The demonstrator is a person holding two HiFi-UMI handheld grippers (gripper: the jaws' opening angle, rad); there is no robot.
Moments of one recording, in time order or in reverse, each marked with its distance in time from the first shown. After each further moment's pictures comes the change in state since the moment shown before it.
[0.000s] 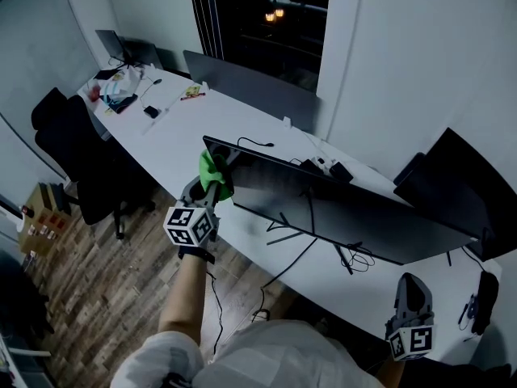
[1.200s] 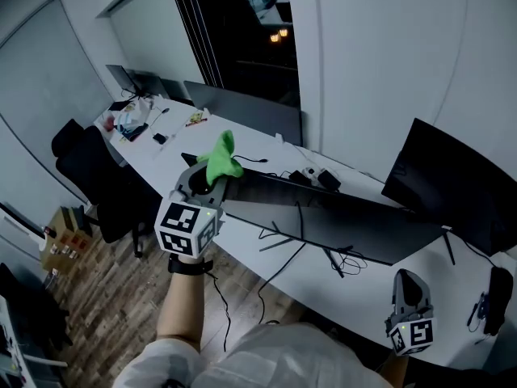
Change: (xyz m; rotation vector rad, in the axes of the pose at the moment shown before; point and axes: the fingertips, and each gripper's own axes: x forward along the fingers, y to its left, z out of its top) left arm -0.005 -0.182 0.166 0.419 0.069 -0.073; right arm -0.019 -0.054 -0.018 0.081 -0.088 0.059
